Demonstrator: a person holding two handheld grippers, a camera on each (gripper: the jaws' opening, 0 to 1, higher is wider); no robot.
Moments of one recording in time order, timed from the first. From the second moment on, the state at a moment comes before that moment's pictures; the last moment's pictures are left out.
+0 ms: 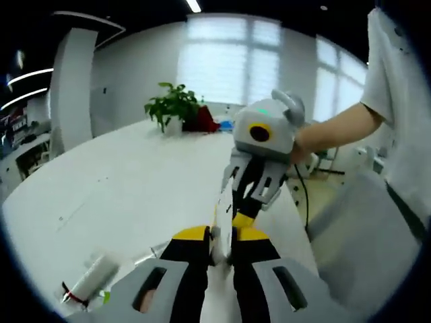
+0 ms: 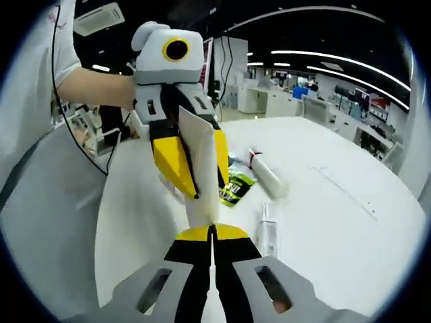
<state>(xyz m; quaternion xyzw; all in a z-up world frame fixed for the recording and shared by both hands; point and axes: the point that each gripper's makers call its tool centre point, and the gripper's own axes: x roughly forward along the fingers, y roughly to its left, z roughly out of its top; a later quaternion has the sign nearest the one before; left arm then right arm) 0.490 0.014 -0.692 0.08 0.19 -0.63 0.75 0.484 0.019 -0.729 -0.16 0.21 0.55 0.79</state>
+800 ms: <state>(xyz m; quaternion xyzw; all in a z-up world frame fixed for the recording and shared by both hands) 0.499 0.010 -0.688 0.07 0.15 -0.64 0.75 0.496 0.012 -0.745 -0.18 0.23 0.54 0.79</state>
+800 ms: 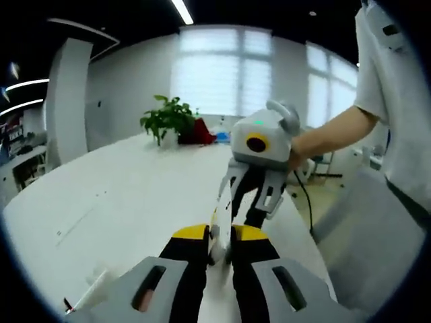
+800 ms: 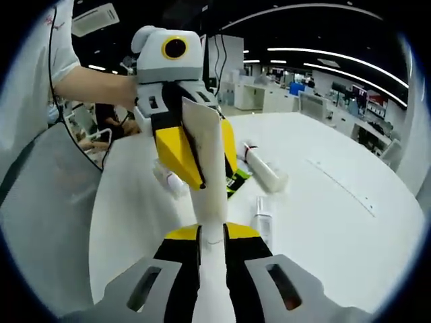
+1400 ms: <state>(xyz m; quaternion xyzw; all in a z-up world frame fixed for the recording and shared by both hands) 0.498 0.023 -0.689 0.06 0.16 -0.63 0.76 0.492 0.009 -0.747 -0.18 0.24 0.52 0.80</state>
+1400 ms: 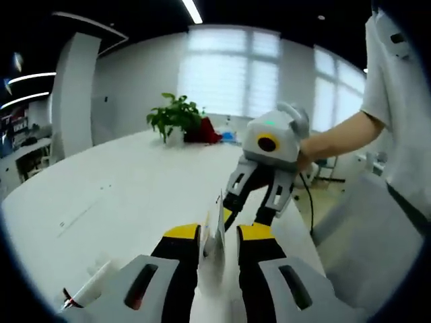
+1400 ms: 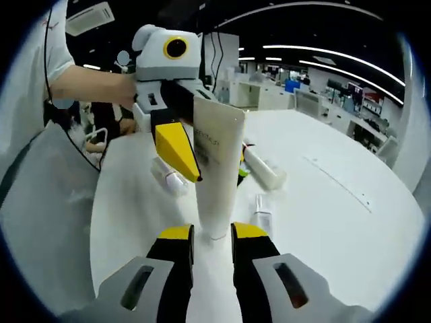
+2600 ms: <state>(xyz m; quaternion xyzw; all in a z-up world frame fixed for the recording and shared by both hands) 0.427 0.148 -0.699 -0.05 0.23 -0.39 0.89 0.409 0.009 -0.742 -0.11 0.28 0.44 0.85</state>
